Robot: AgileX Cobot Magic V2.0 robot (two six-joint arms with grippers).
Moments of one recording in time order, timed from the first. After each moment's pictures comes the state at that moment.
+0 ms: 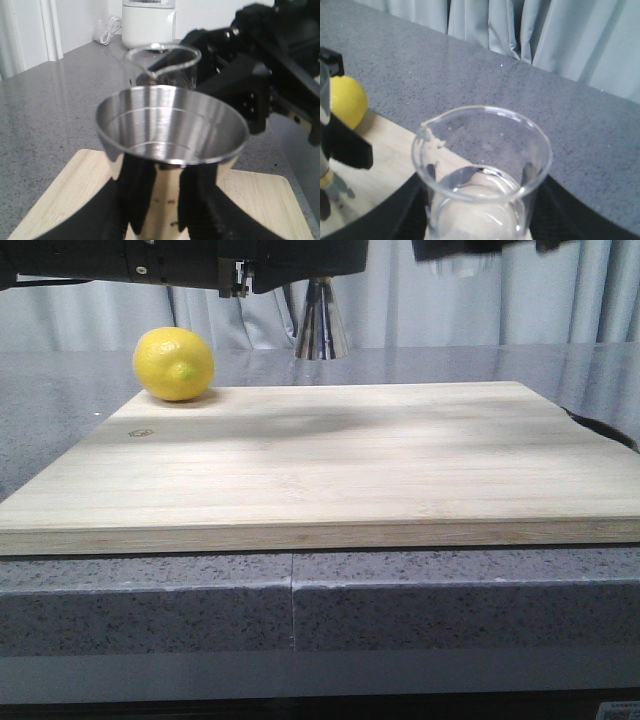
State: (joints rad) left arm -0.36 1.87 -1.25 -1.76 1.16 2.12; right arm 0.39 1.34 -0.92 -0.21 -0.10 0.05
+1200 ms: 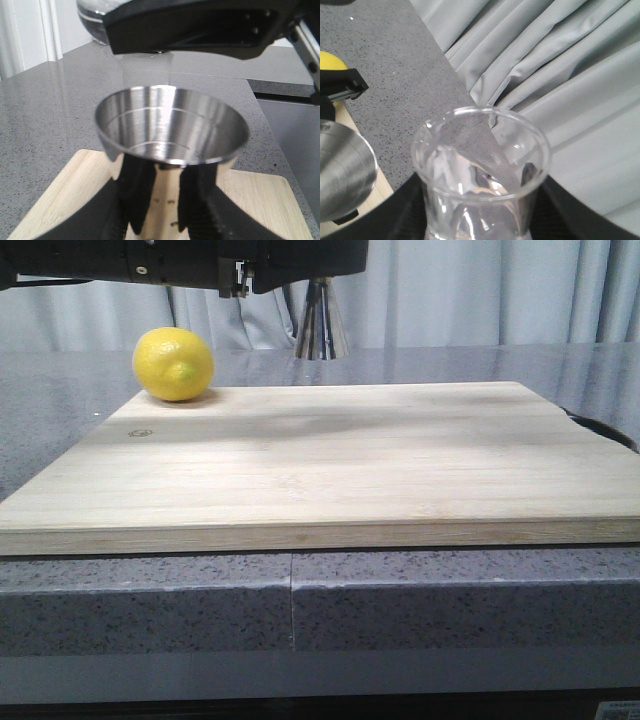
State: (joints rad) left arm -0.36 1.87 -1.25 -1.76 1.16 2.12; right arm 0.54 1.40 -1.21 -0.85 0.16 0.05
